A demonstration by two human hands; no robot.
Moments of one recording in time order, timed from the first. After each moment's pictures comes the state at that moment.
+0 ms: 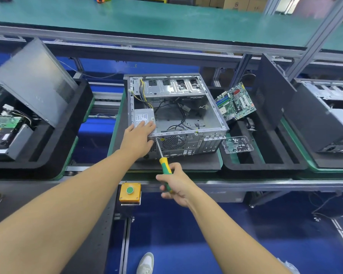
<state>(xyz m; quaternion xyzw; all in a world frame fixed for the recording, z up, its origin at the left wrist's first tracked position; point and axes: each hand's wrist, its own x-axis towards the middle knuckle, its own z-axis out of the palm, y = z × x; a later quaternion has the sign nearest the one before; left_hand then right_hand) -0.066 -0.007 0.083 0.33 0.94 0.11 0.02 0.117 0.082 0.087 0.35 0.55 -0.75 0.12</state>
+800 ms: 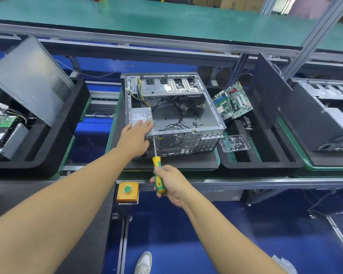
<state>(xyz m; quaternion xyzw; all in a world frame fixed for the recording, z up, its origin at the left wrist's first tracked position) -0.066 -0.010 0.086 0.35 0.93 0.12 0.04 0.112 0.070 0.090 0.35 0.59 -0.73 0.11</state>
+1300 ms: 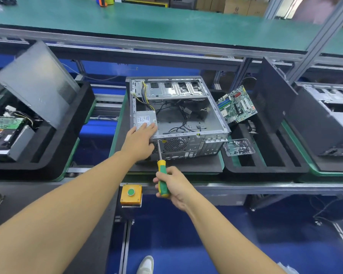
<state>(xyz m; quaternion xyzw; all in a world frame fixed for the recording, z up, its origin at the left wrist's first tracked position) -0.066 -0.012 0.086 0.35 0.93 0.12 0.05 0.112 0.070 0.087 0.34 0.55 -0.76 0.10</state>
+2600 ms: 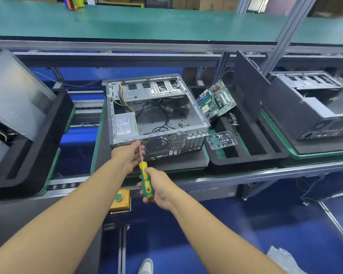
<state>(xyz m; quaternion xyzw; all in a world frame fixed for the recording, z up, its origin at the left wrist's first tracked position) -0.025 0.021 0.084 -0.18 0.63 0.70 0.30 0.111 0.067 0.090 0.37 0.51 -0.76 0.12</state>
